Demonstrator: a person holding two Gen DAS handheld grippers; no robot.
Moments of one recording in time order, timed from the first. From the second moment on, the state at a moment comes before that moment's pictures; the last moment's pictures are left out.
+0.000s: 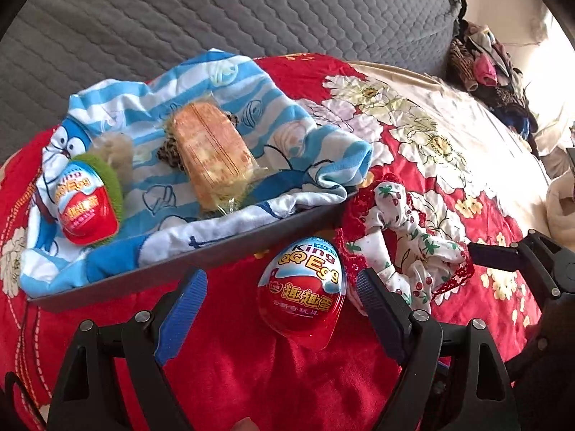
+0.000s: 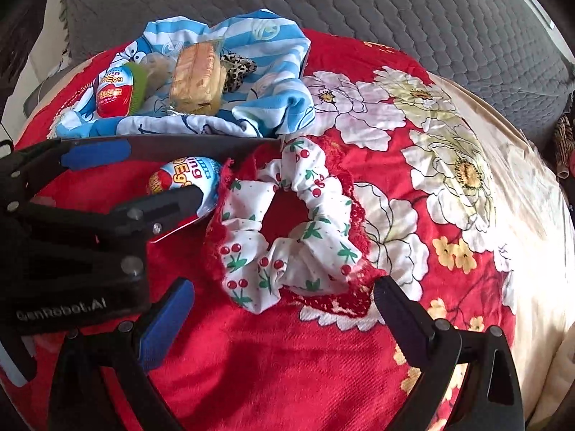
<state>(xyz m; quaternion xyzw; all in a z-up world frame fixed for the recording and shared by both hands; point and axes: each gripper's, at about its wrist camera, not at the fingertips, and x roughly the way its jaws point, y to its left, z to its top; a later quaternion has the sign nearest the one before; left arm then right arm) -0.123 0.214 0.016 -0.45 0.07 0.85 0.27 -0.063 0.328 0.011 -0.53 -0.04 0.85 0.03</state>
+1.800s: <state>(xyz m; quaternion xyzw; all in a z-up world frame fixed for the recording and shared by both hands) -0.101 0.175 0.033 -0.43 0.03 0.86 0.29 -0.066 0.345 0.045 -0.48 0.08 0.87 -0.04</state>
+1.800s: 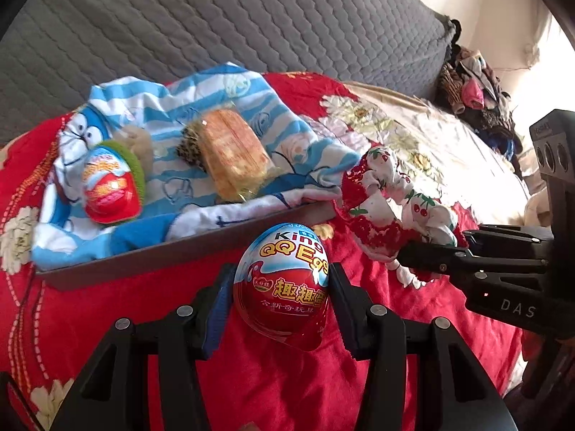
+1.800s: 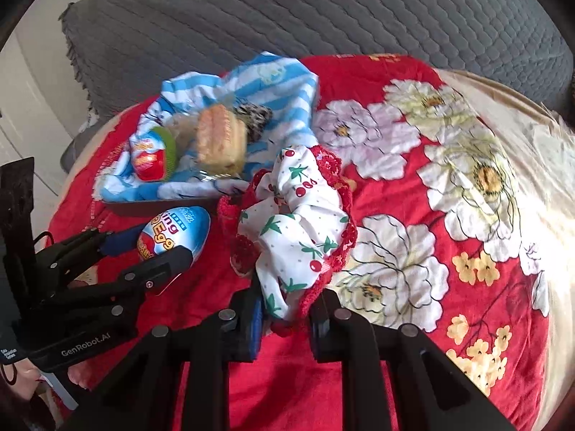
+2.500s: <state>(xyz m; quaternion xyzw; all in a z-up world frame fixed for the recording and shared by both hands) -0.093 0.115 0.072 -0.39 0.01 0.89 0.22 -0.063 0.290 0.083 -0.44 0.05 0.89 -0.08</state>
